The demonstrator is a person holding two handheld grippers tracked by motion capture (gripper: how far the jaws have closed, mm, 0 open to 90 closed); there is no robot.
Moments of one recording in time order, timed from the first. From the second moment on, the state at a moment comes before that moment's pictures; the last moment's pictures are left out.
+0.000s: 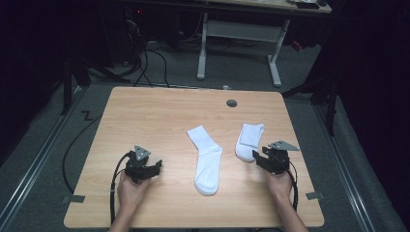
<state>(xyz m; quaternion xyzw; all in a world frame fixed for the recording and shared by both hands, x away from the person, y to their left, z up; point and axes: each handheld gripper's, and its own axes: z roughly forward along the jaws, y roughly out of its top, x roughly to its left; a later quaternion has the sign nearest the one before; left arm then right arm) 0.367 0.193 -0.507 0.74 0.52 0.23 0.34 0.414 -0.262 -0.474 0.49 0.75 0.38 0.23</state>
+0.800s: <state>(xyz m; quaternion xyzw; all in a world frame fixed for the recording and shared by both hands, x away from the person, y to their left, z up) 0.366 0.193 -0.507 0.74 0.52 0.23 0.34 0.482 -0.237 -0.488 0.55 0.73 0.34 0.21</state>
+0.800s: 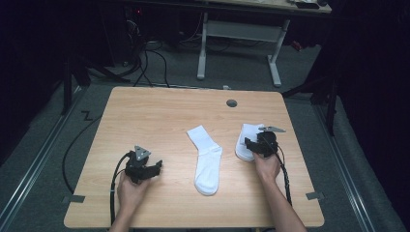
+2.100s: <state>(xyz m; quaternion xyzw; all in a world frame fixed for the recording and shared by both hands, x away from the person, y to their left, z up) 0.367 0.193 -0.507 0.74 0.52 0.23 0.34 0.435 -0.239 -0.467 0.44 0.78 0.36 0.27</state>
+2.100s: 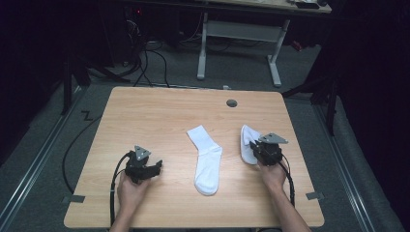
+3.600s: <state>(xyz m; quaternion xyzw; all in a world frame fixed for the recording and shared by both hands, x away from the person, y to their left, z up) 0.367 0.193 -0.507 0.75 0.52 0.23 0.34 0.369 -0.145 -0.434 0.34 0.82 0.40 0.22</state>
